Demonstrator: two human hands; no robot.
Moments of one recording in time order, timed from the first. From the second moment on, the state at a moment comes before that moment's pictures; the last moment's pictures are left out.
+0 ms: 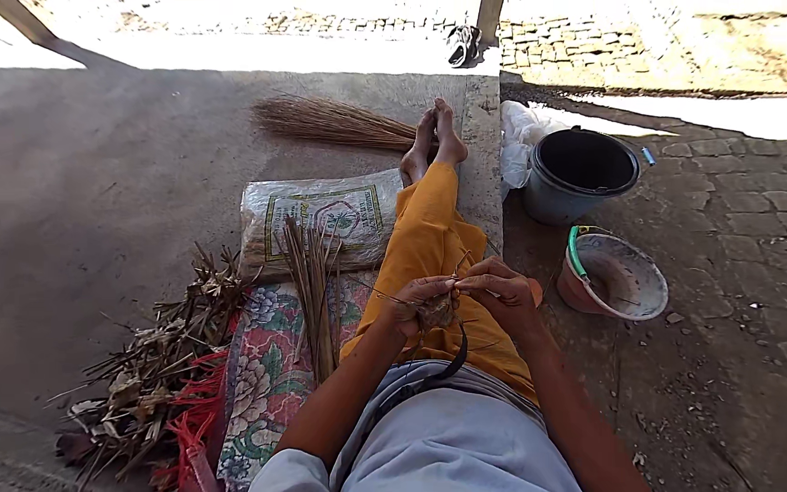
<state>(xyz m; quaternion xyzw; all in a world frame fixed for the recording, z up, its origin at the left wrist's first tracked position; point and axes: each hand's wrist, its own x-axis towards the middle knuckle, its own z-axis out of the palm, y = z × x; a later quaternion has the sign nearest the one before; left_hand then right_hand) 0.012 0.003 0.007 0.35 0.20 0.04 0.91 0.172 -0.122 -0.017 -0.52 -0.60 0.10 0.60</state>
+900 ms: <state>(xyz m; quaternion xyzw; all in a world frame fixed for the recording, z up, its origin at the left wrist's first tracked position) 0.021 -0.034 0.008 0.48 0.24 0.36 0.76 0.135 -0.110 -0.002 -0.58 -0.38 0.21 0.69</state>
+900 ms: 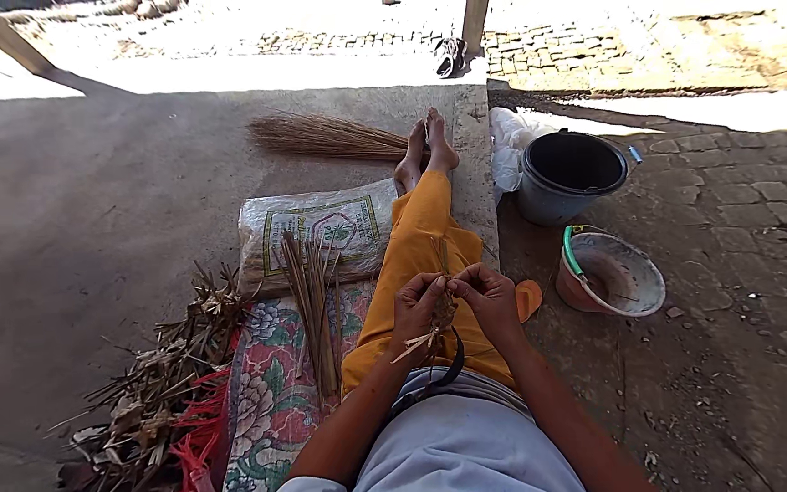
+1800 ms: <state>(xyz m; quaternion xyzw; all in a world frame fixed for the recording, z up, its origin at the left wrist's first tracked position) 0.022 -0.036 0.002 0.45 0.31 0.37 0.75 0.141 -0.113 -0.005 -0.55 -0.37 0.31 0.68</state>
